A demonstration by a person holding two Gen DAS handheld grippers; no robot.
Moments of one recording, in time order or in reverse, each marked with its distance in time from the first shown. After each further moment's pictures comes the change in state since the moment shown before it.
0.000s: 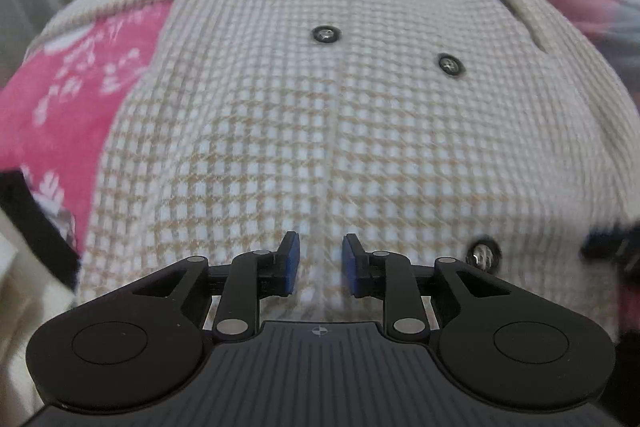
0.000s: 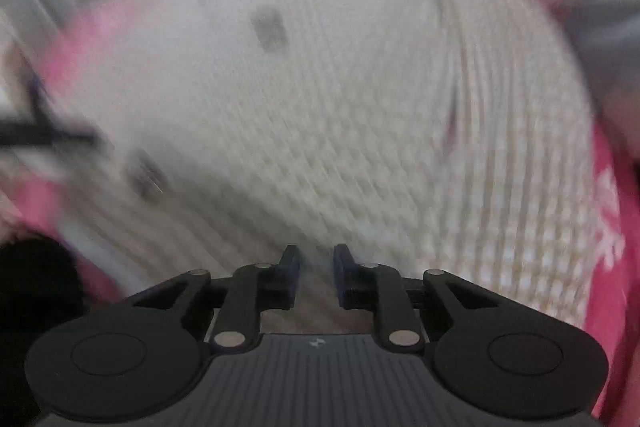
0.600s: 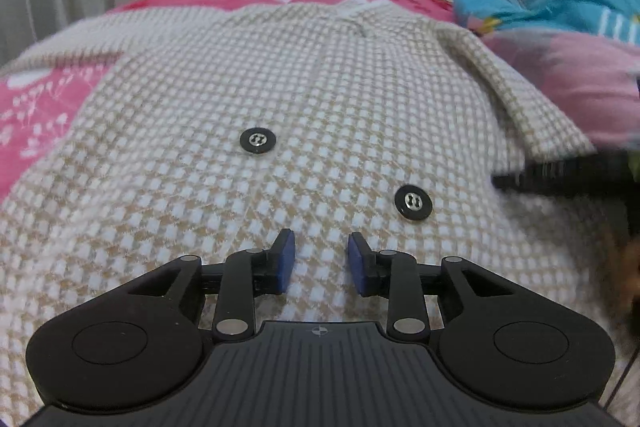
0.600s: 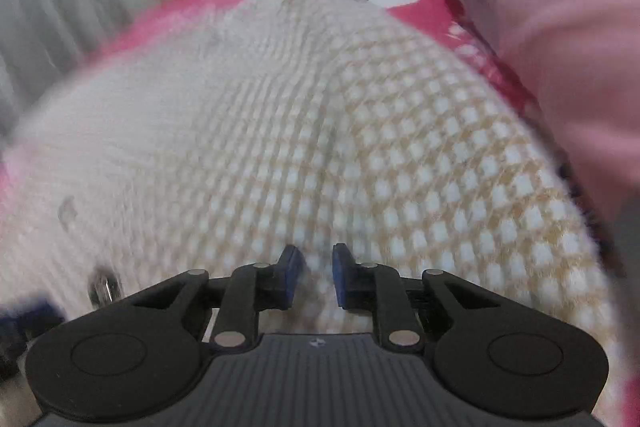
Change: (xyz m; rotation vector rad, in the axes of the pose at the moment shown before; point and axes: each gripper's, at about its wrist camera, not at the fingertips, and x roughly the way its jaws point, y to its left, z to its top) left arm 0.064 -0.067 0.033 -0.064 -0.263 0.015; right arm 0.075 -0.109 0.154 0.238 -0.242 0.027
